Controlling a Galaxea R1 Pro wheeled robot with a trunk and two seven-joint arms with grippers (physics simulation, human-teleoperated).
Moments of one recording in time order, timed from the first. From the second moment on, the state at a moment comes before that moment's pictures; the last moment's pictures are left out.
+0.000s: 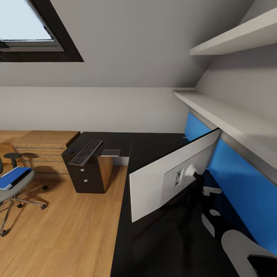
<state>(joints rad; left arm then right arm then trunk) 0.00 0.23 -0.05 -0.47 0.63 -0.15 0.09 -0.77 -0.13 -0.03 -0.28 -0.08 -0.40 -0.10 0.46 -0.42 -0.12</state>
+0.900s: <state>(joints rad) 0.00 0.23 -0.05 -0.47 0.63 -0.15 0.09 -0.77 -0.13 -0.03 -0.28 -0.07 -0.40 -0.10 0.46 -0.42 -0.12</state>
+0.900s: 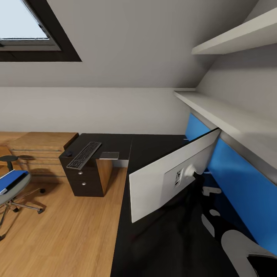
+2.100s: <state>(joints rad) 0.00 0.23 -0.05 -0.47 0.63 -0.15 0.09 -0.77 -0.13 -0.03 -0.27 -0.04 -0.40 -0.10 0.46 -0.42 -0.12</state>
